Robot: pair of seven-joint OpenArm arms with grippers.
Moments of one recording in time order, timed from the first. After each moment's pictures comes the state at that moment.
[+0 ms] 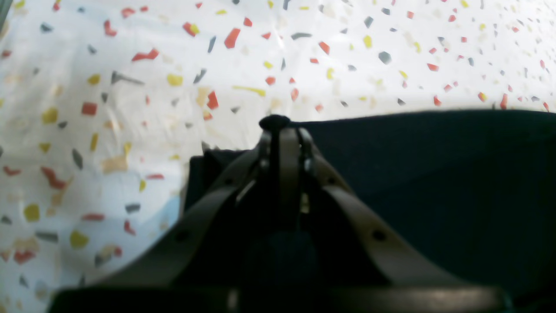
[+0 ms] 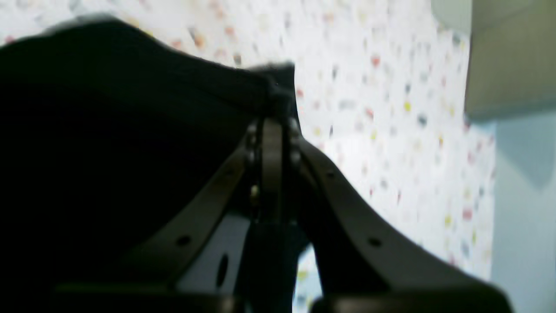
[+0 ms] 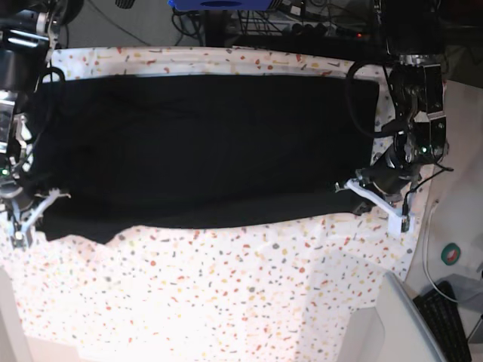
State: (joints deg) left arm 3.4 -15.5 -10.1 88.3 -27.4 -7.4 40.8; right arm 6.7 13.9 20.0 71.2 -7.2 22.3 -29.3
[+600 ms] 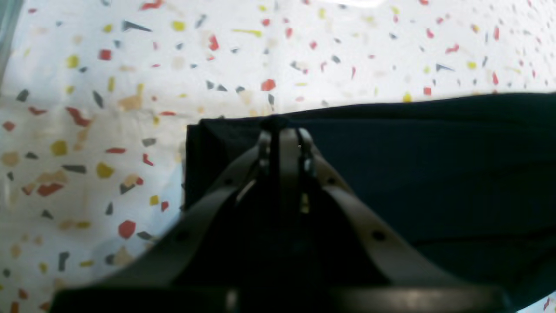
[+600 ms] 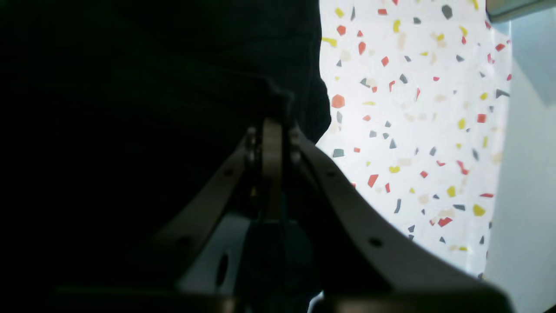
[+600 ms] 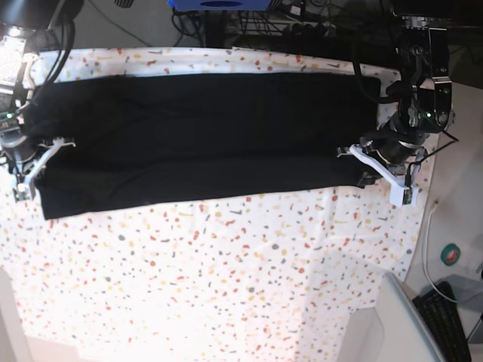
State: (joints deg) left arm 12.7 -17.4 -10.3 96.2 -27.1 -7.6 40.9; right arm -9.6 10.1 22.6 88.6 -6.9 22.7 -33.9
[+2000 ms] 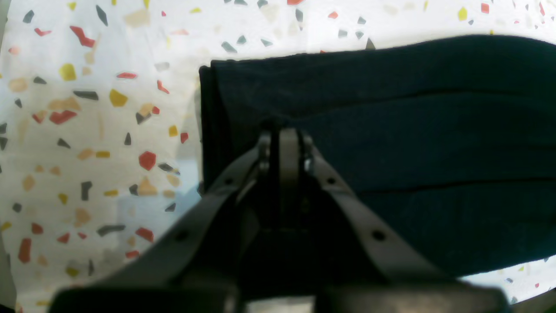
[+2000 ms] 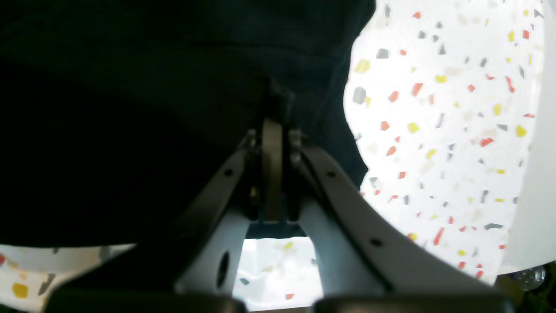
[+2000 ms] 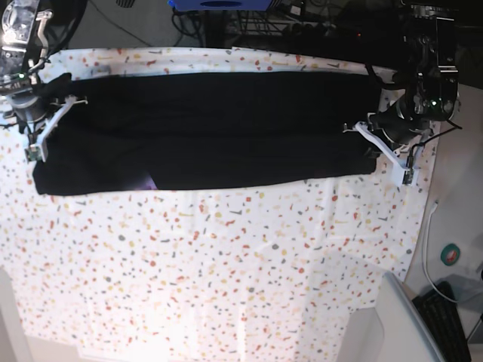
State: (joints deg) left arm 16.9 -20.2 -10.2 97.4 -26.9 -7.4 48.0; right arm -19.6 6.3 22.6 96.0 -6.8 22.2 -39.3
